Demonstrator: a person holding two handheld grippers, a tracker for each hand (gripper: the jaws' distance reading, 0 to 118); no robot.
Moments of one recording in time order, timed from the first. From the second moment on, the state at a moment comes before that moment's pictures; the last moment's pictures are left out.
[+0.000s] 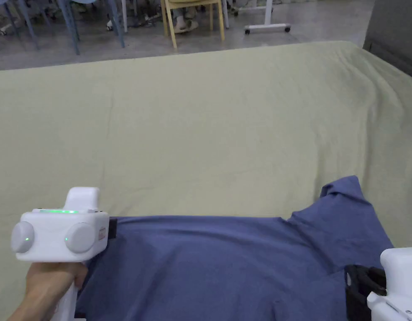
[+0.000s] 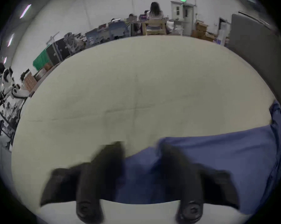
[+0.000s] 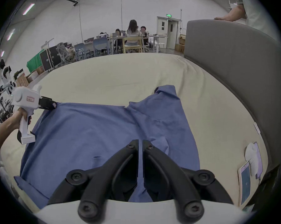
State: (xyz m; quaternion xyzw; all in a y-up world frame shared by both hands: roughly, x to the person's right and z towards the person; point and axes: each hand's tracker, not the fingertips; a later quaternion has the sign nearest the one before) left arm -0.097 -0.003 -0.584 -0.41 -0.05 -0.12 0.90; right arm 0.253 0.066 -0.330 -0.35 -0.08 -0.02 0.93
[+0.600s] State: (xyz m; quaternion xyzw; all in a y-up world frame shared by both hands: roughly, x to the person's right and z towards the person) left arm -0.089 -0.001 -0.578 -0.41 -0.05 -0.14 0.90; right arm 0.316 0.062 -0.458 -0.40 -0.12 -0.01 0.91
